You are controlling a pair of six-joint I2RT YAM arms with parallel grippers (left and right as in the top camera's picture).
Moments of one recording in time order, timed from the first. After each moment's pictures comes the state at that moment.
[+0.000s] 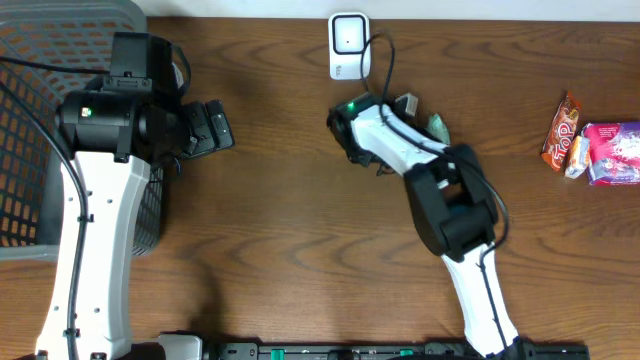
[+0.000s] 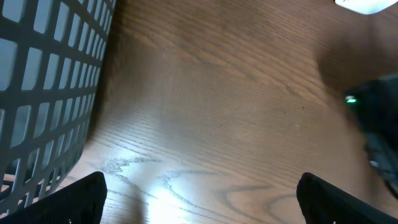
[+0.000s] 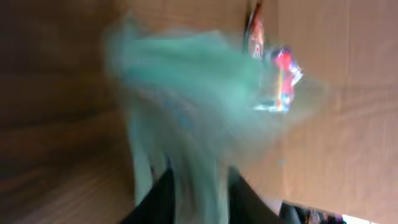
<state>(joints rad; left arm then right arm) -0.07 1.49 1.69 -1.38 0.05 -0.38 0.54 2.39 1.78 -1.38 1.02 0.77</state>
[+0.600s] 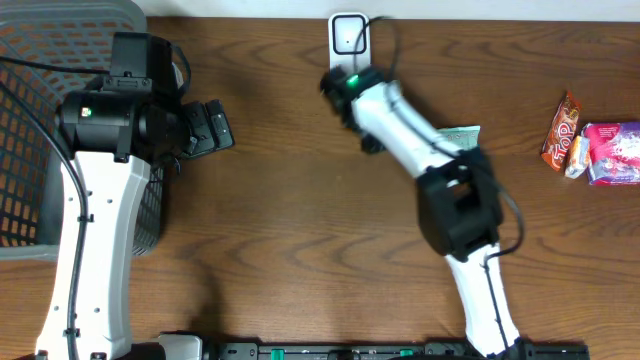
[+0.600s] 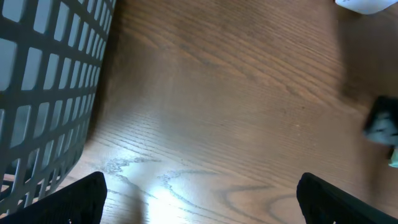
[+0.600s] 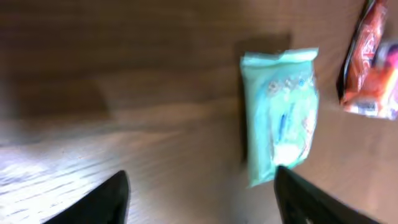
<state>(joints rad) -0.07 1.49 1.69 -1.38 0.05 -0.38 0.48 2.36 2.04 -1.39 0.59 0.54</state>
